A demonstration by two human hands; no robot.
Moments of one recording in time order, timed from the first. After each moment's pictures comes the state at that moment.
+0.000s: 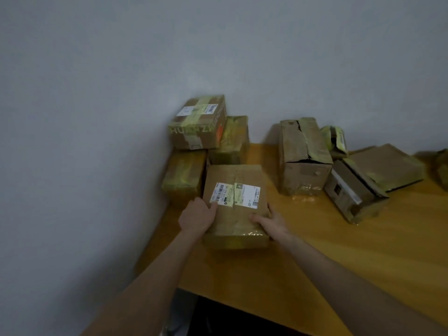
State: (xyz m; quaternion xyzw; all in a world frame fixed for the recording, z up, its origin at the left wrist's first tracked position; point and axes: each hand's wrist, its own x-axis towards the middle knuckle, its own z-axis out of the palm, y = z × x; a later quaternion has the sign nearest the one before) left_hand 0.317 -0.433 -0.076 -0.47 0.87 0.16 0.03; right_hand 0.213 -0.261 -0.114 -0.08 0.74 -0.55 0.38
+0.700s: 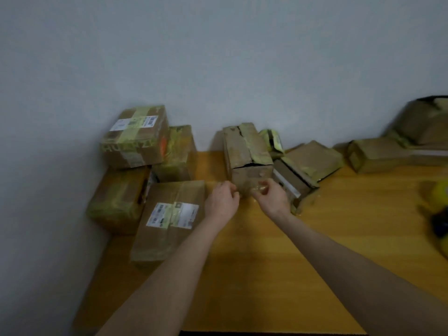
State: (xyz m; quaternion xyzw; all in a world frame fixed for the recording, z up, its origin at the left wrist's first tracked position) left_hand 0.194 -0.335 -0.063 -0.21 0.94 0.27 -0.06; right_hand 0.135 -0.206 -0.072 -0.07 0.91 -0.39 0.09
